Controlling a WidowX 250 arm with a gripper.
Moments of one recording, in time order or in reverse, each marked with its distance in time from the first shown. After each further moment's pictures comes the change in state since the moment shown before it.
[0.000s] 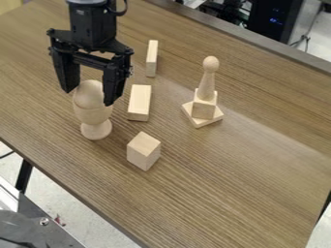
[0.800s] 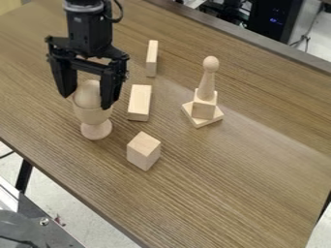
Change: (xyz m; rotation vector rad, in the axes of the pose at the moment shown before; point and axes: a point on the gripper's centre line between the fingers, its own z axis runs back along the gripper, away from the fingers) arm 0.003 0.011 -0.015 -0.004 0.027 0.034
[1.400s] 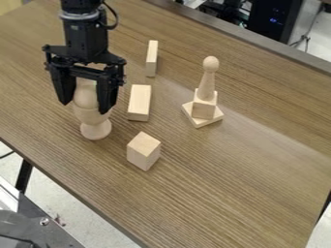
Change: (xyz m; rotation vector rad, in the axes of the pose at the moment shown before) arm 0.004 0.004 -0.009 -0.023 -0.003 0.032
